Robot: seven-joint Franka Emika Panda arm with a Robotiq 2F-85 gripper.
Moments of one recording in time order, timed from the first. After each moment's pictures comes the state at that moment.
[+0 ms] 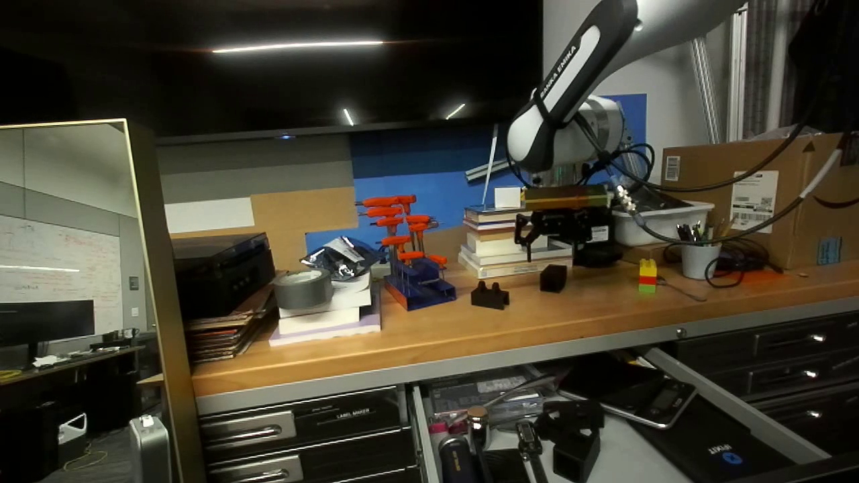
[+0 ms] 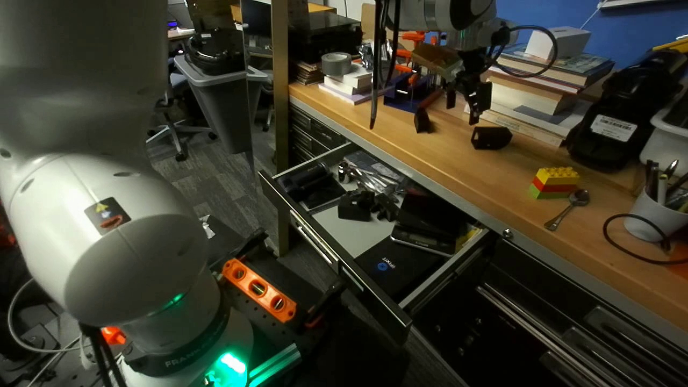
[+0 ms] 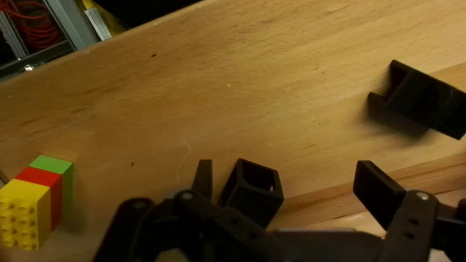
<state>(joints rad) -0.03 0.38 -0.14 -1.80 -0.08 2.35 0.48</state>
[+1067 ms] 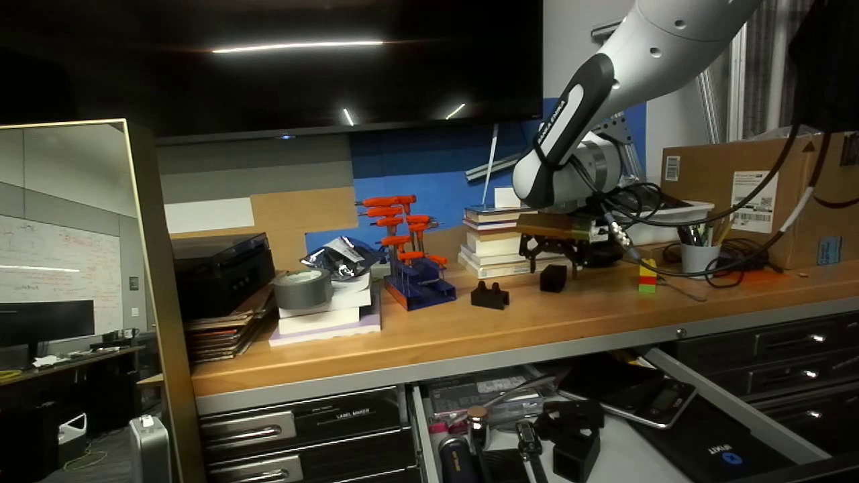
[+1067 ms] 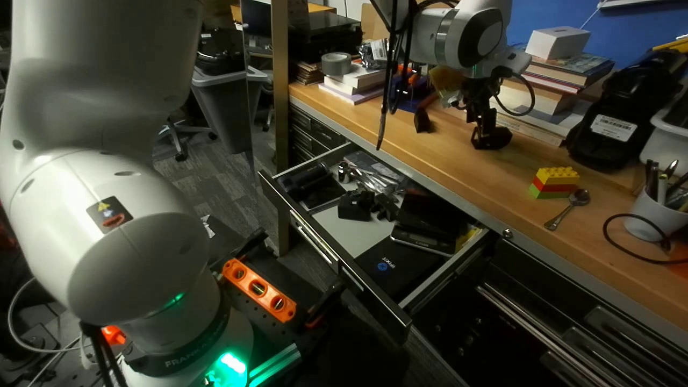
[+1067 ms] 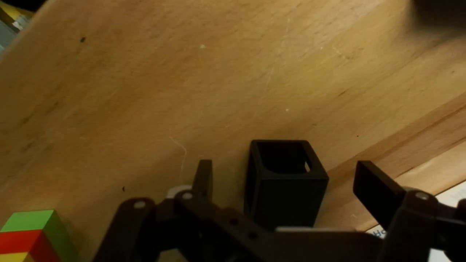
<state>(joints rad) -0.02 0.54 -0.21 -1.73 -0.02 2.52 0.72</state>
